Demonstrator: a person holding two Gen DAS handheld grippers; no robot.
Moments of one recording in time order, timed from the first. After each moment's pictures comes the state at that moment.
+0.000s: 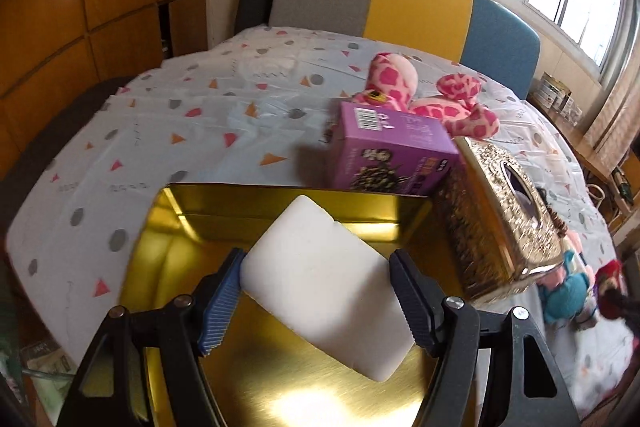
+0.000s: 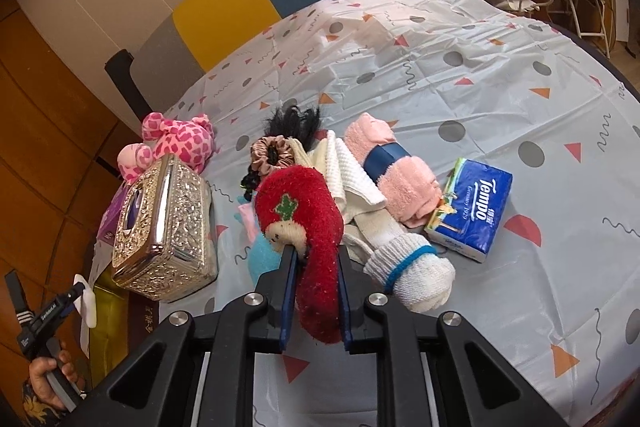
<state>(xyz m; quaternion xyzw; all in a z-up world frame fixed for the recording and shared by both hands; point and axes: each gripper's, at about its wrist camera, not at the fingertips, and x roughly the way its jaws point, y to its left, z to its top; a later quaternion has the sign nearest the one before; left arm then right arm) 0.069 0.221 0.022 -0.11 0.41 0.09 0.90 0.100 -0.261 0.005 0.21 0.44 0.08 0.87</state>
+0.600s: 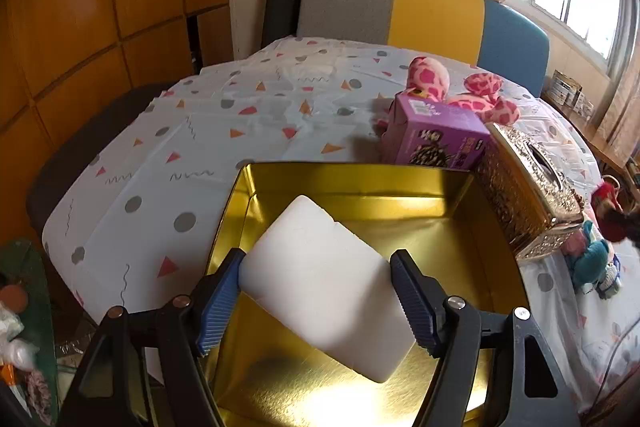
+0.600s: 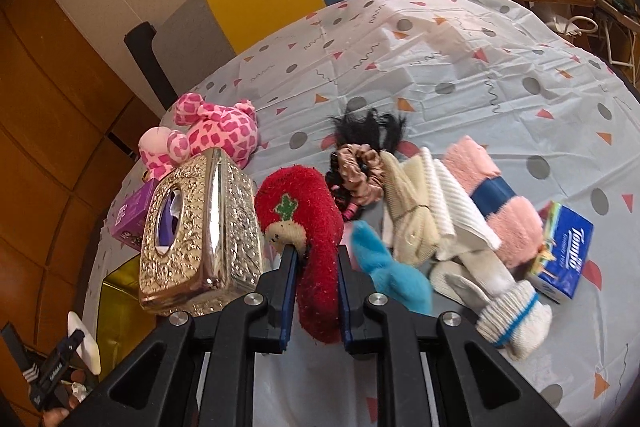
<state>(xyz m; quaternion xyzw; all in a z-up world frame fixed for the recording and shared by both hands) 0.002 0.262 0.020 -0.08 0.39 0.12 0.91 0.155 -0.180 0.019 0.17 0.45 0.11 0.87</state>
